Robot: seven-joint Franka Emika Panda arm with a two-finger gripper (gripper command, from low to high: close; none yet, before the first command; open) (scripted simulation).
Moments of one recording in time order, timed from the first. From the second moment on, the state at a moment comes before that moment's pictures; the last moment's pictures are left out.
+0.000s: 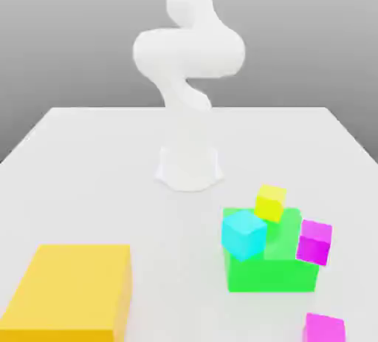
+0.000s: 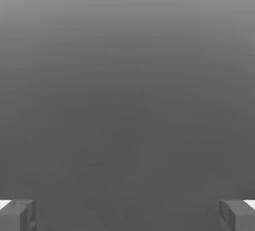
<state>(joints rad) -0.03 -0.71 0.05 -2.29 -0.03 2.32 0.86</state>
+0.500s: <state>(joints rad) -0.13 -0.16 0.31 -2.25 -0.27 2.41 1.29</state>
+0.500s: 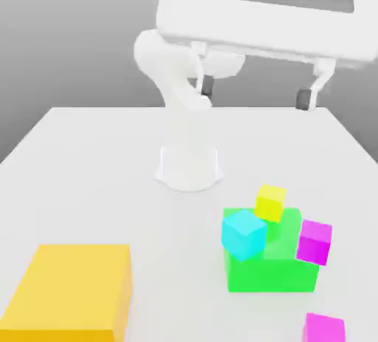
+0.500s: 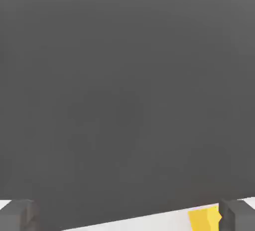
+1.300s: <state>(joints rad) 0.04 0.56 0.30 -2.18 -0.36 2.69 1.67</state>
